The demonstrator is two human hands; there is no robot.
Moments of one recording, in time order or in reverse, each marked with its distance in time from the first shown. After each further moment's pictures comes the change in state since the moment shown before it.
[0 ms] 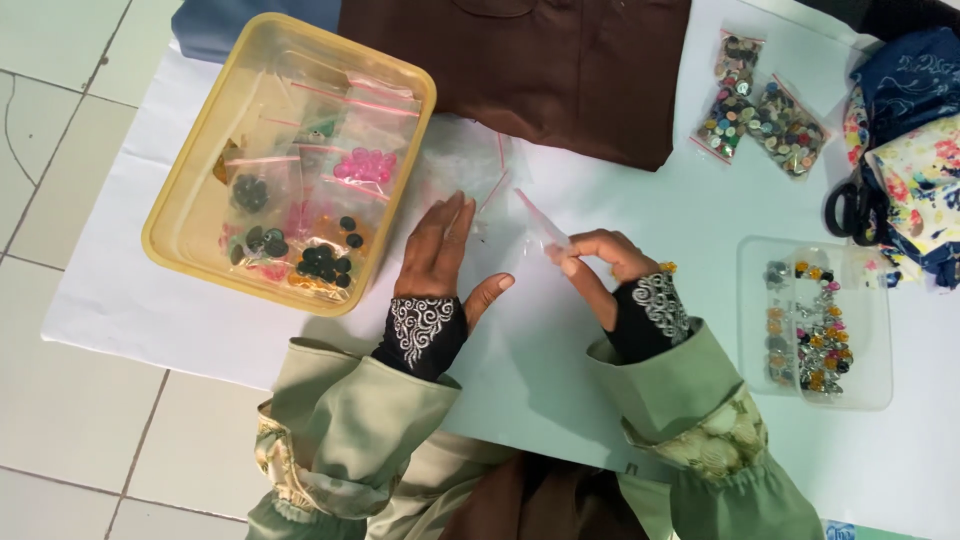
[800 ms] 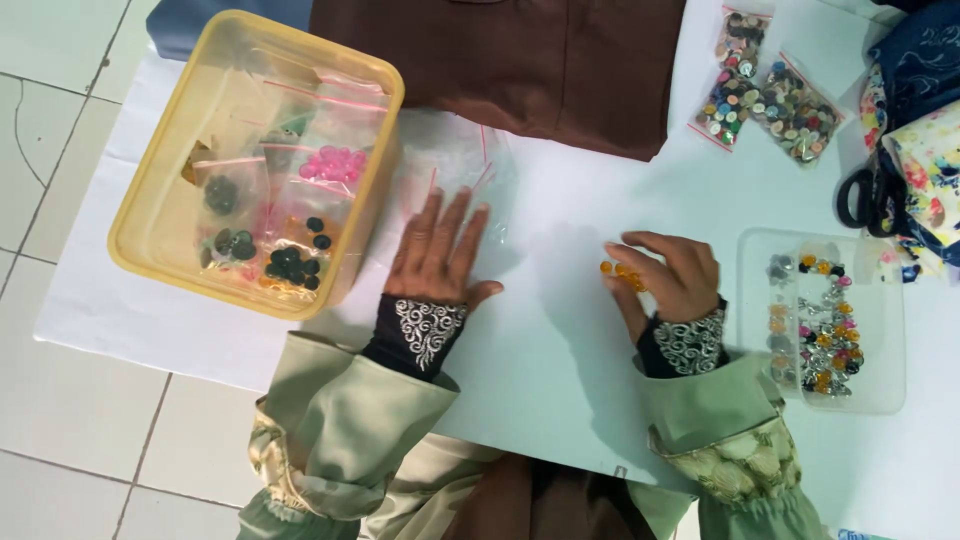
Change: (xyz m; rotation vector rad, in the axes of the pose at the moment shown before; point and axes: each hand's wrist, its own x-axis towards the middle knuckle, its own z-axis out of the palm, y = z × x) left_hand 0.004 -0.014 0.040 0.409 0.152 0.432; right_hand -0.033 0.075 -0.028 -0.339 0.282 -0.375
